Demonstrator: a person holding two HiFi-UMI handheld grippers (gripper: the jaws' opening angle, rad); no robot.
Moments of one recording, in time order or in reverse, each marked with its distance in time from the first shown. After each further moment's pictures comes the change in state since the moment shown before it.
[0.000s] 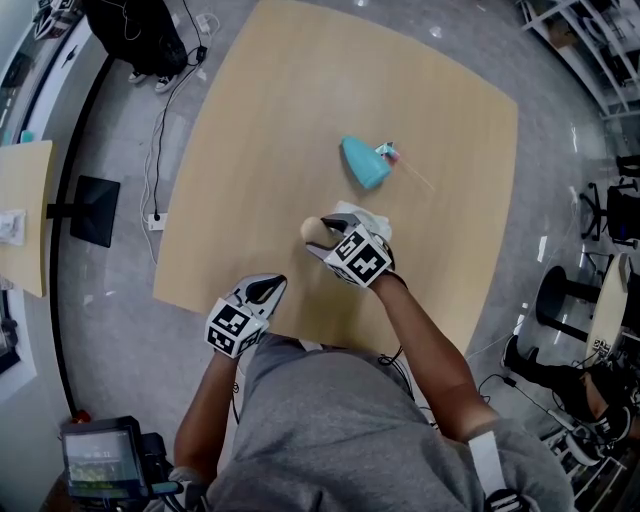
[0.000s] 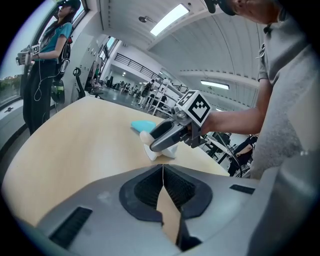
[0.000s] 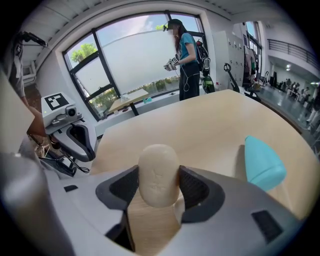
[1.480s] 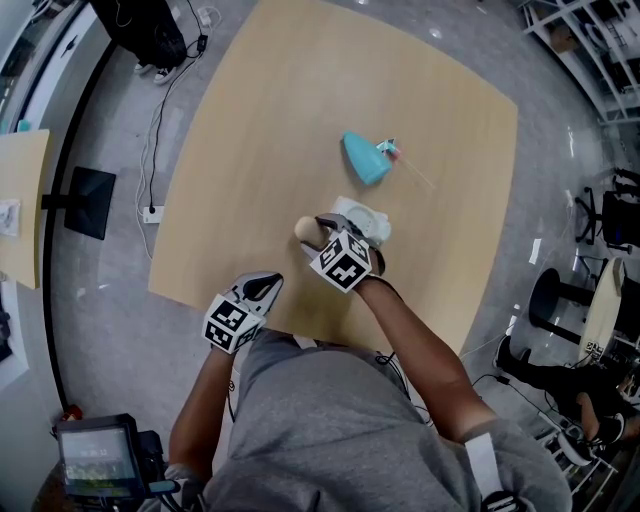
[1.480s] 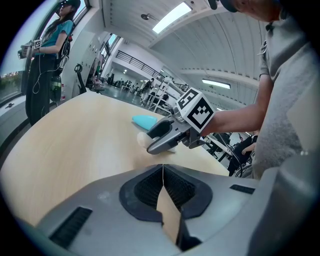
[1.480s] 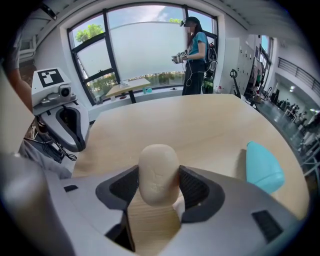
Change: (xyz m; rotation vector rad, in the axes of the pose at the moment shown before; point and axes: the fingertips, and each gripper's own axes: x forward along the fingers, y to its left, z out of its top) left arm 0.002 0.000 -0.021 -0.019 0.023 0.000; right arm 0.026 0.006 -0.019 -0.130 0.079 -0.114
